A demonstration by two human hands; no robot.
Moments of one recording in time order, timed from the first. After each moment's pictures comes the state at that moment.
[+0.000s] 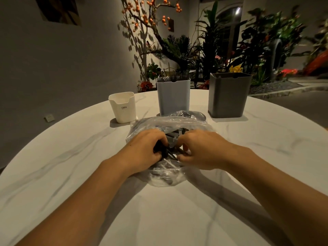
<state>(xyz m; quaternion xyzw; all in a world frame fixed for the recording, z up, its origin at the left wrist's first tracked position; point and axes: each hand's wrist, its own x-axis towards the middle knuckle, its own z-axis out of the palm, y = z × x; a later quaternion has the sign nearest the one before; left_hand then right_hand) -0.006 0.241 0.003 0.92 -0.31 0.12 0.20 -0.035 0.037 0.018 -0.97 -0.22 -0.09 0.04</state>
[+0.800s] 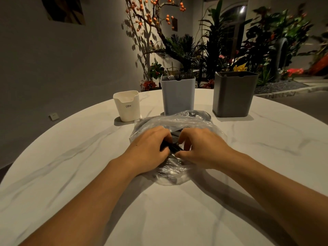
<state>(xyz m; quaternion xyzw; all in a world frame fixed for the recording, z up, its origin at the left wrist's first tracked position) -0.011 0.236 0.001 0.93 -0.29 0.14 0.20 -0.038 0.052 0.012 -0.96 -0.14 -0.10 0.20</state>
